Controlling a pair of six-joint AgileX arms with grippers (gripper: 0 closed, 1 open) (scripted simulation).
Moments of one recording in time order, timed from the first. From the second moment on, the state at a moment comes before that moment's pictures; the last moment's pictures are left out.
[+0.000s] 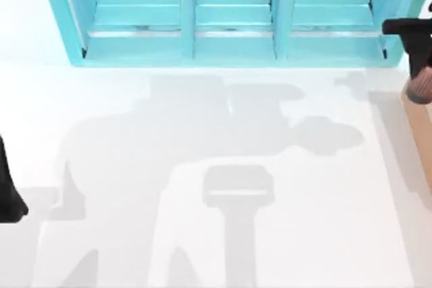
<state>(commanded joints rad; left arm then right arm) 0.00 0.00 0.00 0.00 0.00 0.00 0.10 2.11 1.95 -1.41 0.00 0.11</state>
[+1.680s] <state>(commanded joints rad) 0.00 0.00 0.00 0.00 0.00 0.00 -0.29 1.75 1.46 -1.24 0.02 -0.28</state>
